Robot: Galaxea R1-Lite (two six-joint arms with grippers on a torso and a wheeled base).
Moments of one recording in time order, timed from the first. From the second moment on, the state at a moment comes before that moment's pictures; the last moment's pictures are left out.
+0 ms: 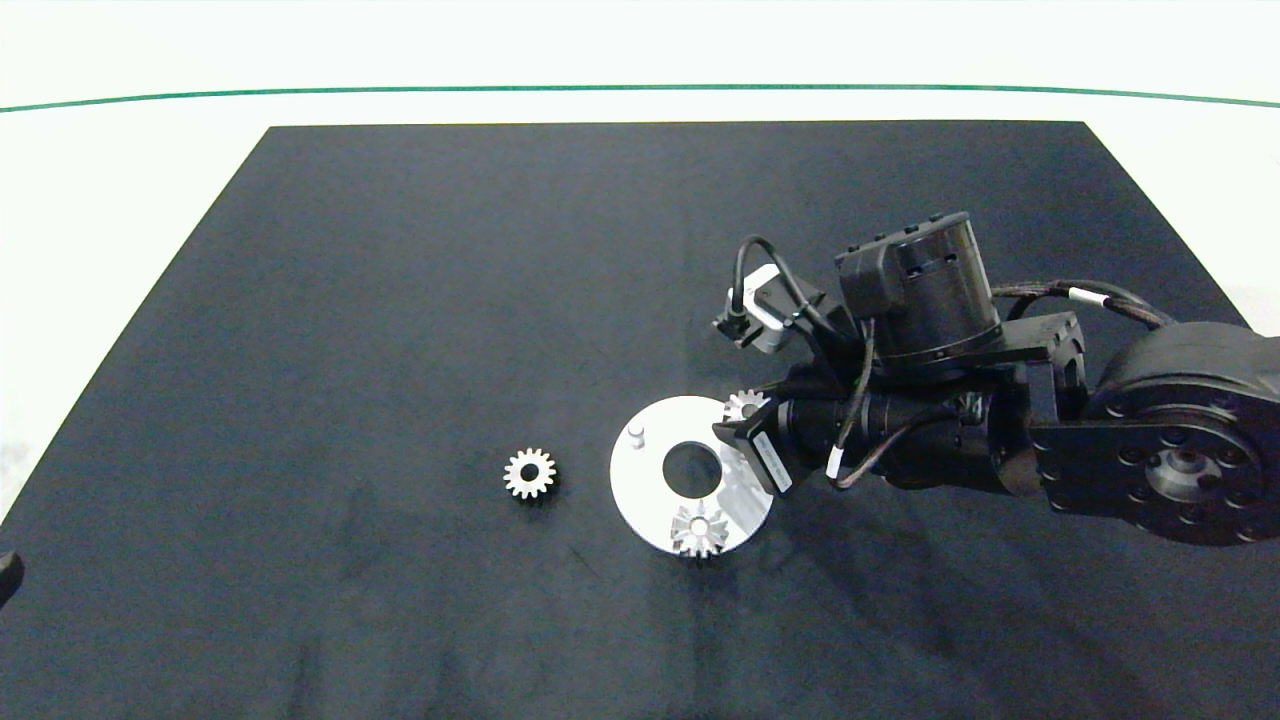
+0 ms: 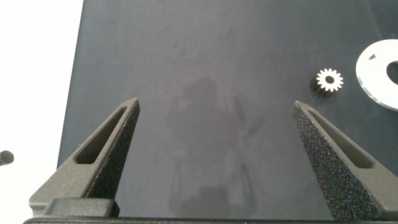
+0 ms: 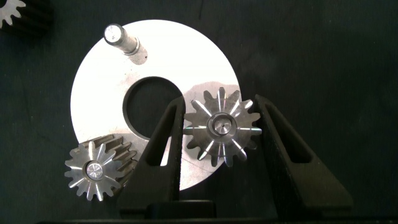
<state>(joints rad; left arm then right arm) -0.02 0.52 -0.60 0.15 0.00 0.08 0.72 1.79 -1.25 0.00 -0.17 -0.19</state>
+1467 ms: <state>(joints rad) -0.03 0.53 -0.58 0.15 -0.01 0.09 0.69 1.70 -1.17 0.00 -0.19 -0.19</state>
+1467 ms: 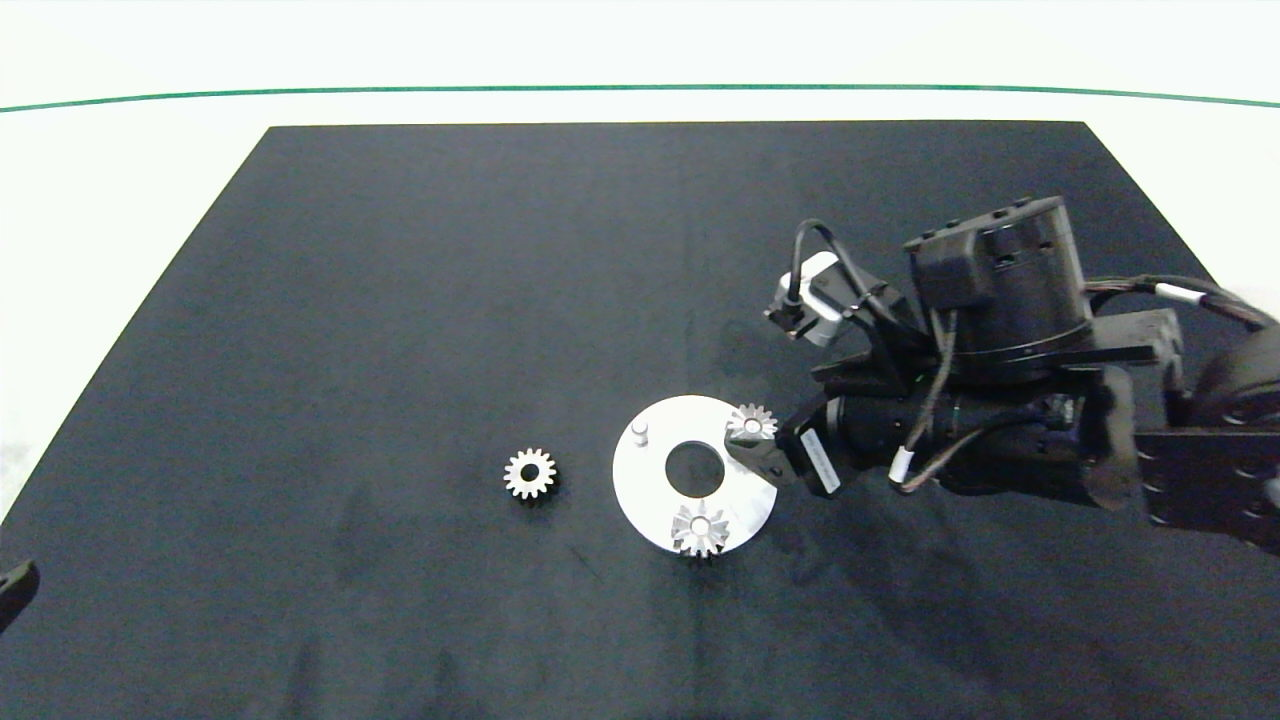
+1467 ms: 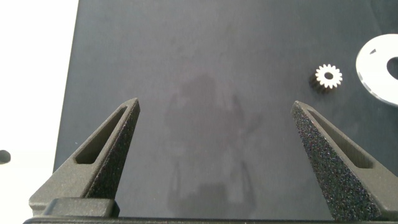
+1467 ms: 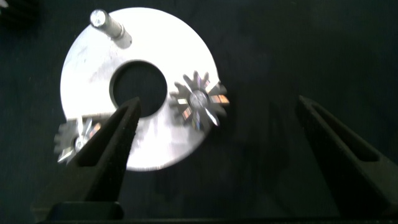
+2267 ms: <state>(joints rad) -0.37 0.99 -0.49 -0.19 0.03 0.18 0.55 0.89 -0.85 0.23 -0.24 -0.16</state>
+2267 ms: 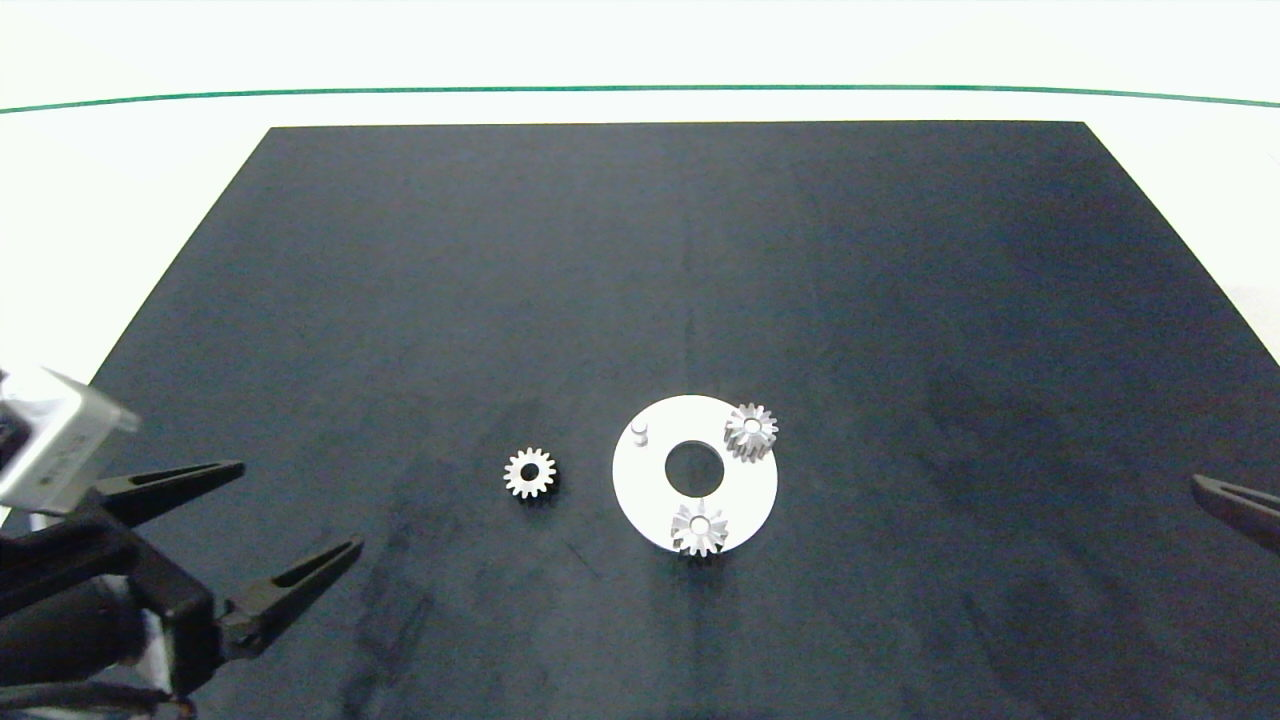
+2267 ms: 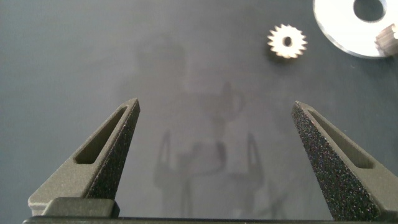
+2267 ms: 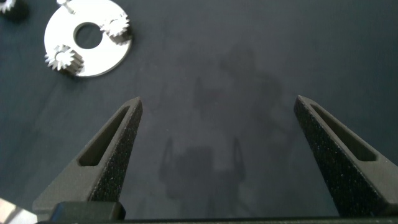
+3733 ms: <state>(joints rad) -0.57 1.55 -0.65 -0.43 0.10 0.17 0.46 0.81 -0.64 0.15 -0.23 -0.16</state>
